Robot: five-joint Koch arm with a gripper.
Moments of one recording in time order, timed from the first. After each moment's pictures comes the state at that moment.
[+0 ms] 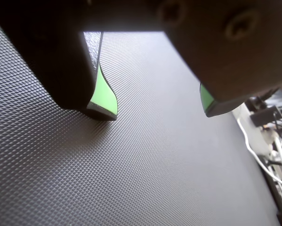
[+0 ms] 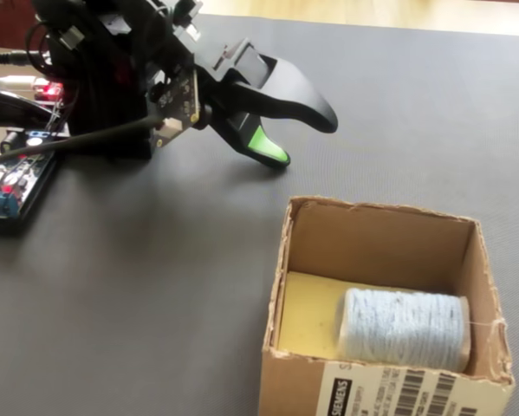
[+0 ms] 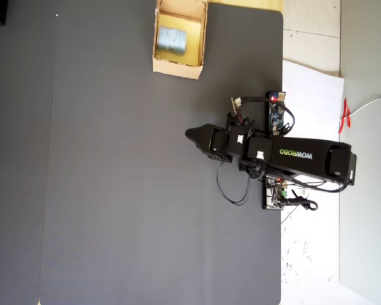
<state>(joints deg) 12.1 130.6 173.5 2.3 85.4</state>
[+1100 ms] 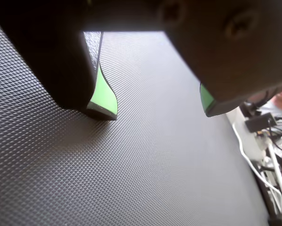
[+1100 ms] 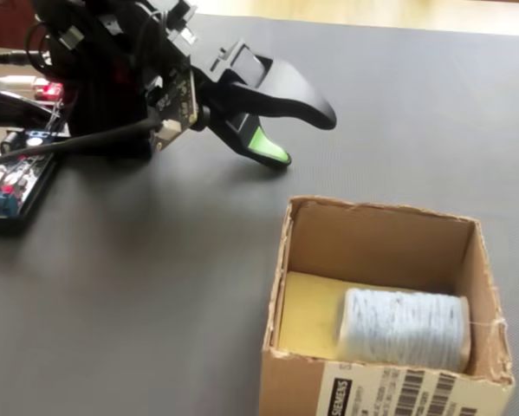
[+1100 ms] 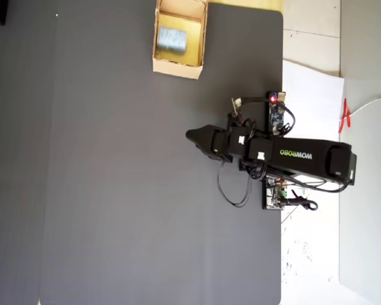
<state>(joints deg) 12.0 130.6 176.0 -2.3 87.1</state>
